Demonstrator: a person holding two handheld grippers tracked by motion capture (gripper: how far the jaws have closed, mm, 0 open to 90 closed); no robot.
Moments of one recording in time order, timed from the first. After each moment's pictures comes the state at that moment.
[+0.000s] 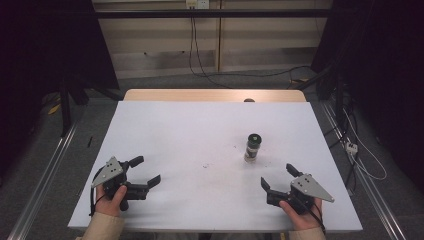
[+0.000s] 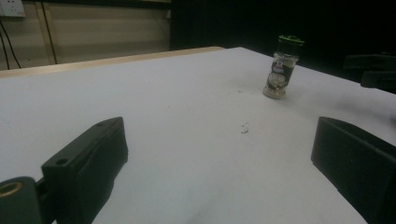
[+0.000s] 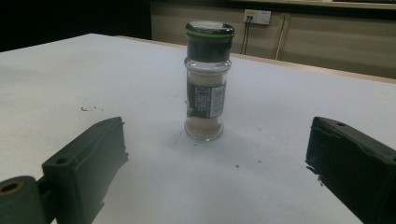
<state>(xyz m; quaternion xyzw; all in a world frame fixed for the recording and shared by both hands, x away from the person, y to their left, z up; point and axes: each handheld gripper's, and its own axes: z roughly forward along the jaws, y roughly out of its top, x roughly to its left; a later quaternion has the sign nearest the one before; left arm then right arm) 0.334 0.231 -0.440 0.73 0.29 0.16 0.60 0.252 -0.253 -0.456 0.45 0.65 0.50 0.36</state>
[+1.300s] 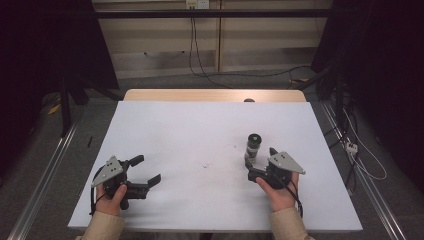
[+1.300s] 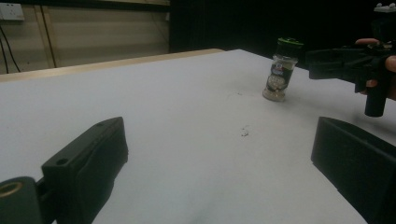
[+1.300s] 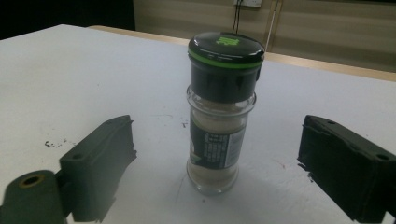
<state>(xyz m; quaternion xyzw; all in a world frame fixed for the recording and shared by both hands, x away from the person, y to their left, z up) 0.336 0.231 -0.439 0.73 0.29 0.16 0.61 0.313 -0.213 -0.447 0.48 0.65 0.46 0.35</state>
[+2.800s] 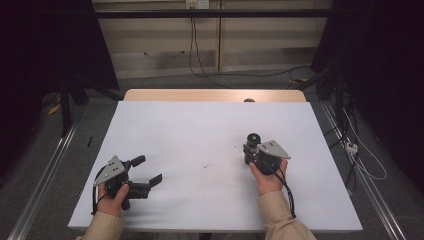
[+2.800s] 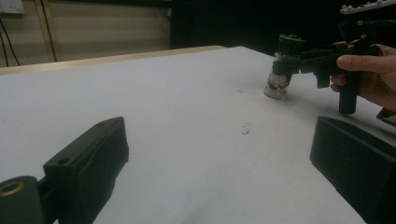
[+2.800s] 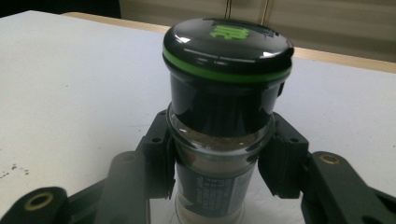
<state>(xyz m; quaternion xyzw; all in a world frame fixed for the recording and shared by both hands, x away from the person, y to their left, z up) 0.337 0.228 -0.441 0.73 0.30 0.15 0.60 0.355 -0.199 -0.457 0.51 0.66 0.43 0.35</state>
